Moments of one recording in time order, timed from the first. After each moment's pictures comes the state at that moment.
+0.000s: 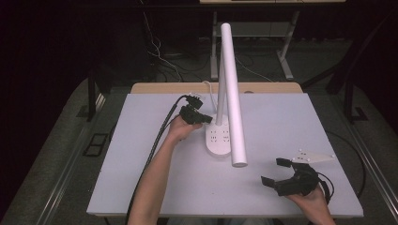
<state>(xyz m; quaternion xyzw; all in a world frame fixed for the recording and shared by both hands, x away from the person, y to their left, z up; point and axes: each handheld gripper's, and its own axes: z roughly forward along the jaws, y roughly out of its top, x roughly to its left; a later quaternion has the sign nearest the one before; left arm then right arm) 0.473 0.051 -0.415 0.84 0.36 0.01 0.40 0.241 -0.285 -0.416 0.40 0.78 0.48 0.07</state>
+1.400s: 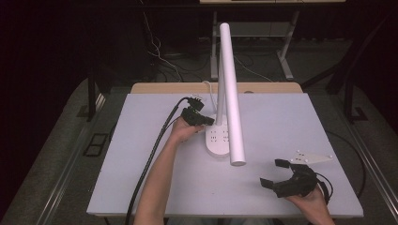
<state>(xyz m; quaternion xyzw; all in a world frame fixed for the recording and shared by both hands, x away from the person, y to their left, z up) 0.473 0.047 -0.425 0.84 0.36 0.00 0.41 0.240 -0.281 -0.416 0.39 0.79 0.47 0.07</state>
